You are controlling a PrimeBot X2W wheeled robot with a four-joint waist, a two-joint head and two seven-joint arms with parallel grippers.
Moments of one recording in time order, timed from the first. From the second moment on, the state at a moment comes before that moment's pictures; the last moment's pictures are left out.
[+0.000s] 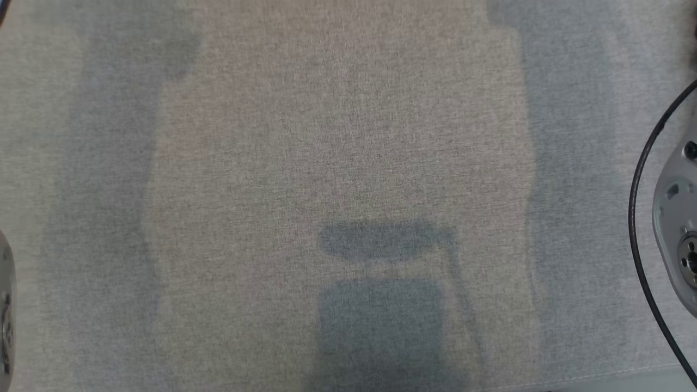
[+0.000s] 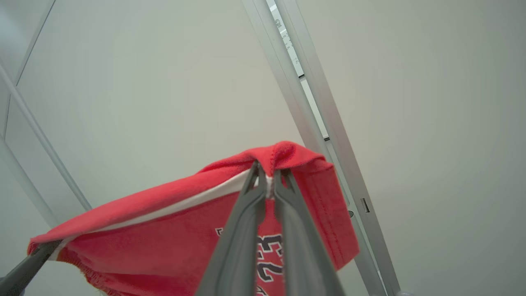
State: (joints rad) left arm -1.42 0.30 -0.23 0.28 -0.59 -0.12 0.18; right arm -1.51 -0.08 -0.04 0.40 0.59 0.13 0.20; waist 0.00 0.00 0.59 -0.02
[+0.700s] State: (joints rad) left arm -0.69 0.47 -0.62 0.24 -0.76 -0.10 -0.16; right arm -0.59 -0.29 0.17 0.17 0.92 0.13 0.12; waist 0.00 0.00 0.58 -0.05
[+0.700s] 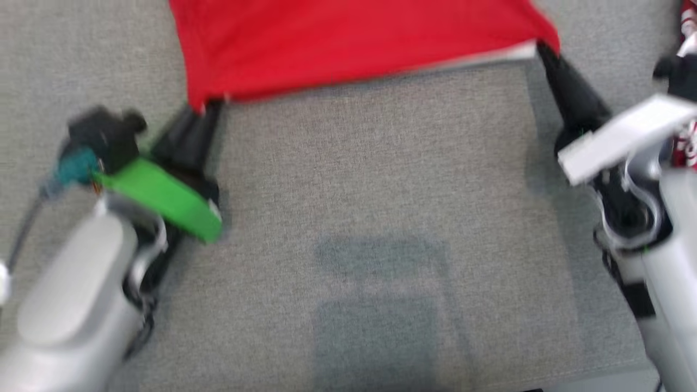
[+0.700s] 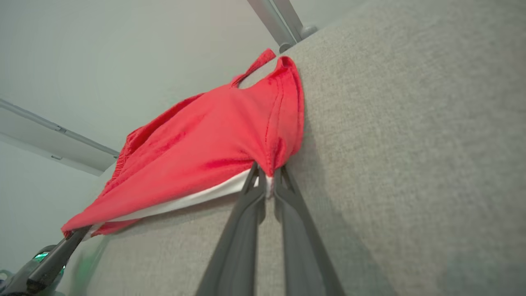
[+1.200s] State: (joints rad) left arm 0.16 0.52 -0.69 -0.22 -0.92 0.24 -0.20; right arm 0.26 -0.27 0.03 -0.18 0.96 0.13 0.16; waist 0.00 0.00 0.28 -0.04
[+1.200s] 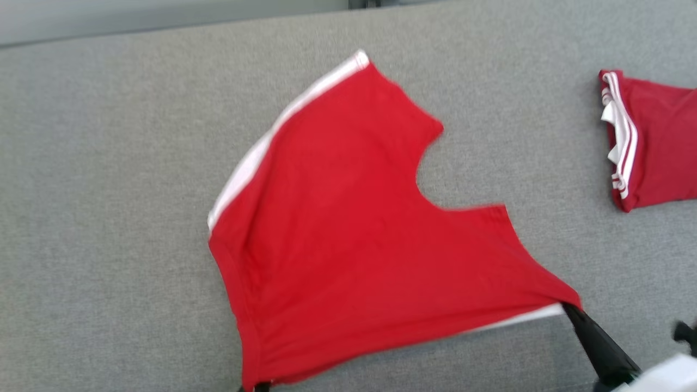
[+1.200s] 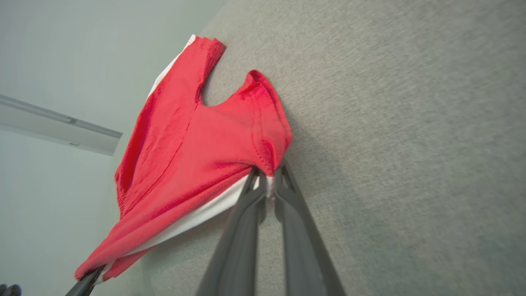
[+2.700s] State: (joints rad) left arm -0.47 0.27 -0.67 0.11 -1.00 0.14 -0.01; right arm -0.85 -0.26 0.16 0.48 0.67 0.13 0.46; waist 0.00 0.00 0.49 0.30
